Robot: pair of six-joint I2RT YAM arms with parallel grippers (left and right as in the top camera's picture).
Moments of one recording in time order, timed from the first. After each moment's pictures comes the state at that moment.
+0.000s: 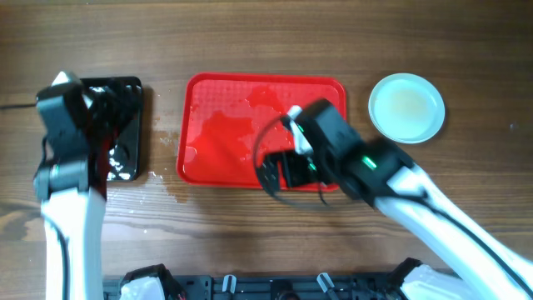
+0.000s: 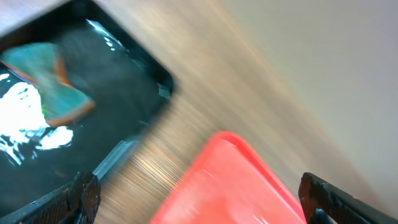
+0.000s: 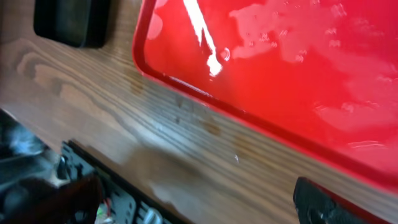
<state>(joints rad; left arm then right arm) 0.22 1.15 0.99 -0.53 0.12 -0.65 0.71 1.31 1.17 -0.88 -0.25 0.53</state>
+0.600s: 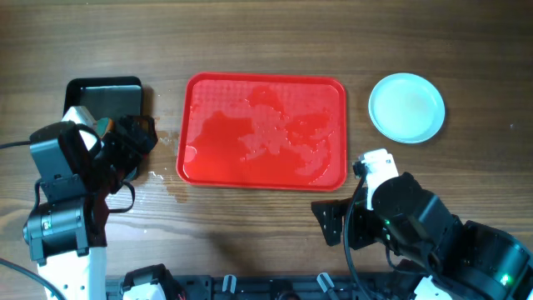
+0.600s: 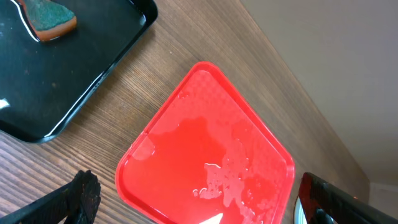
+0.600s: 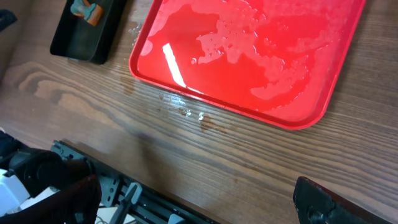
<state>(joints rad) 0.22 0.91 0.99 -0.85 0.26 -0.65 0.88 0.83 1.17 -1.18 0.06 0.64</state>
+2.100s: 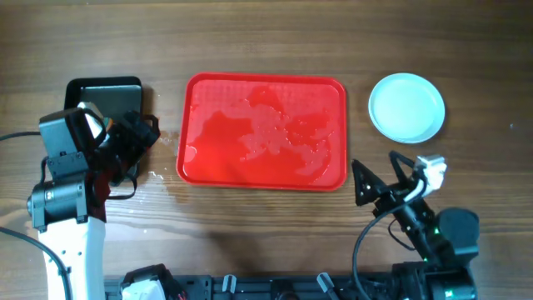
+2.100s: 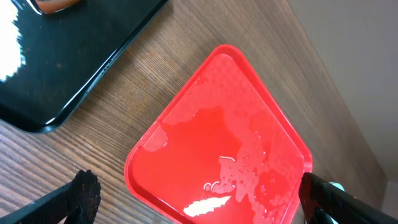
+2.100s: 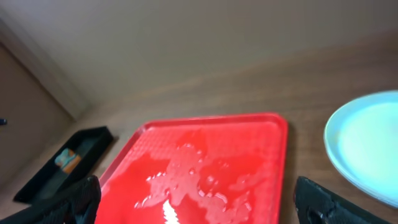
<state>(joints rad) 0.22 1.03 0.99 -0.86 0.26 -0.65 0.06 0.19 0.27 -0.23 -0.36 0.36</state>
